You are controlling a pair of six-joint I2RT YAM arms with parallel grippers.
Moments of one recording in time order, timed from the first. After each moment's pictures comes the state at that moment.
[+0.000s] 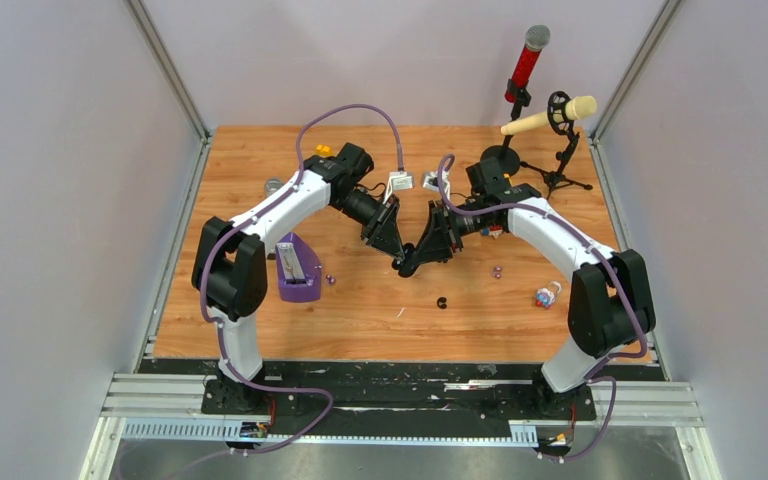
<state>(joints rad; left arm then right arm) -0.53 1.90 1.61 -0.97 1.13 0.46 0.38 1.64 1.23 -0.64 -1.28 -0.35</state>
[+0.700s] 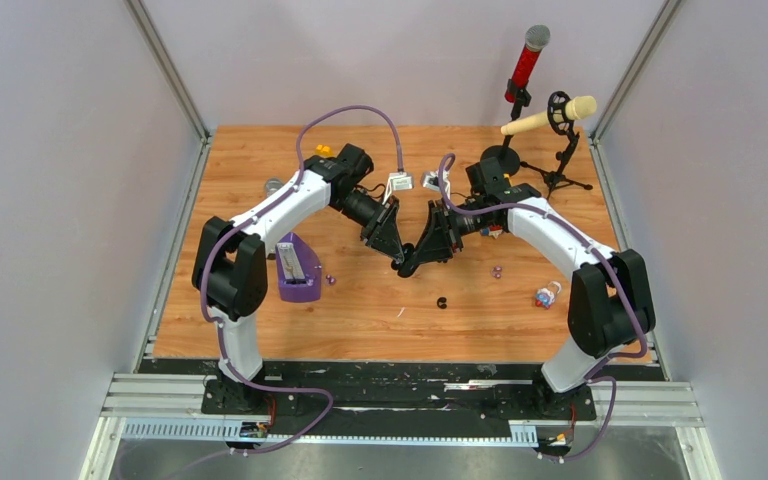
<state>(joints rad) -0.53 1.90 1.61 -0.99 1.16 0.47 0.38 1.64 1.24 -0.64 -1.30 -0.35</state>
